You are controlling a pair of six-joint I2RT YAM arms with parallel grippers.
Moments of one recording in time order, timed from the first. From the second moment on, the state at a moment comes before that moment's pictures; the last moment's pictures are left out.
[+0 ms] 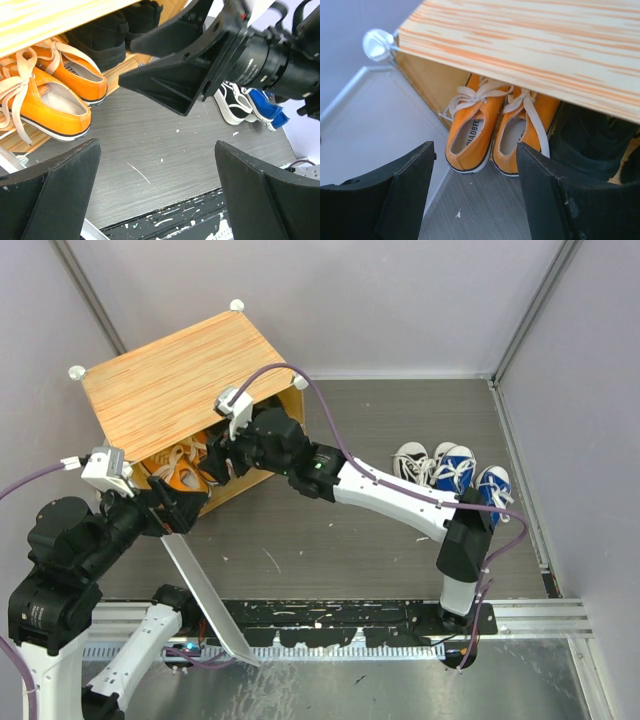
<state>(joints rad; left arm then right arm) -0.26 0.56 1.32 -1.01 0.17 -0.40 1.07 1.80 1.72 -0.05 -0.08 0.20</state>
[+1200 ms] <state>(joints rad) -0.26 0.58 1.33 -1.03 0.12 -0.44 1.03 2.01 1.73 -0.05 -0.08 0.12</state>
